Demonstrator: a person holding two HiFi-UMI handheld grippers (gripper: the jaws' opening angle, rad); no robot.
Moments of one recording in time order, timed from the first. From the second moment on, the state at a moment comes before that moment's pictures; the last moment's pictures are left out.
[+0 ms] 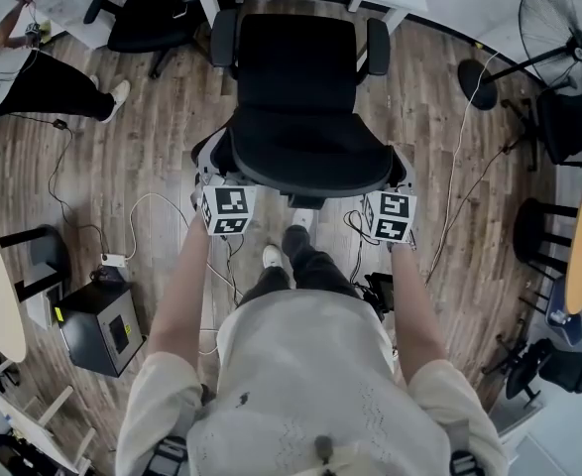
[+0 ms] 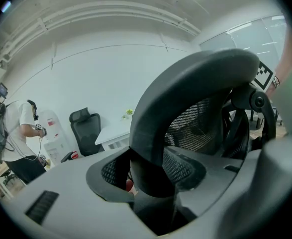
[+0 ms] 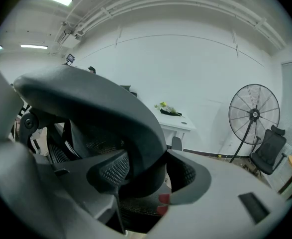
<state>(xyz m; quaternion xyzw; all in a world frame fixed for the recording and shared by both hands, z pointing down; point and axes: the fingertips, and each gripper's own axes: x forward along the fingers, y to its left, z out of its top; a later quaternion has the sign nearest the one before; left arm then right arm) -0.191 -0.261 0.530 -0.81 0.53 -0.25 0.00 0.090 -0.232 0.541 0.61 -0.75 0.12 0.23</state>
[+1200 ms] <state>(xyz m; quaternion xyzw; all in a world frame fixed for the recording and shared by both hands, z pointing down) -0.165 -0.348 0.535 -0.80 0.54 -0.25 0.00 0.117 -0.325 0.546 0.61 -0.75 0.11 0.24</state>
